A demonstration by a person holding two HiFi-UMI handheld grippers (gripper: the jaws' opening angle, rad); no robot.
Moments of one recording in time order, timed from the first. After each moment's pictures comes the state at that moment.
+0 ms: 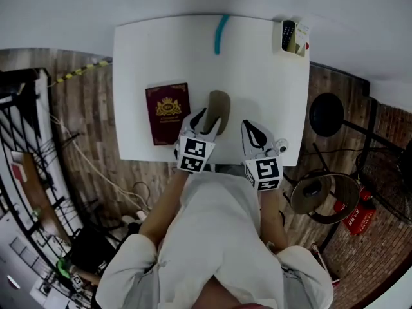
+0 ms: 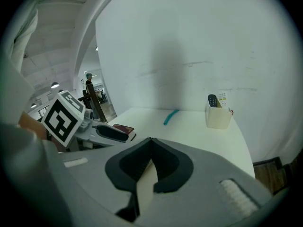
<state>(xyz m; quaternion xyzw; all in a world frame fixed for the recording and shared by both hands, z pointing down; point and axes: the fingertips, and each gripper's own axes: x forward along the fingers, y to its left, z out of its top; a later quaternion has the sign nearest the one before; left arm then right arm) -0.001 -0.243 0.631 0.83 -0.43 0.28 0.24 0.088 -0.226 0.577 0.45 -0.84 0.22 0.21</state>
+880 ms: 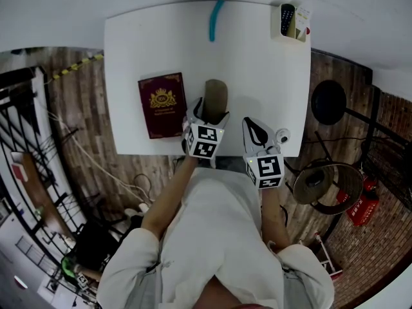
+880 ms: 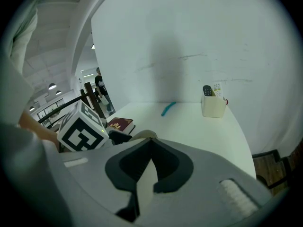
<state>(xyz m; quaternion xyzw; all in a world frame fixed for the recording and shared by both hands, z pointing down) 0.017 -0.233 0.692 0.79 -0.43 0.35 0.26 0.102 -0.202 0.597 0.46 -0.83 0.24 0.22</state>
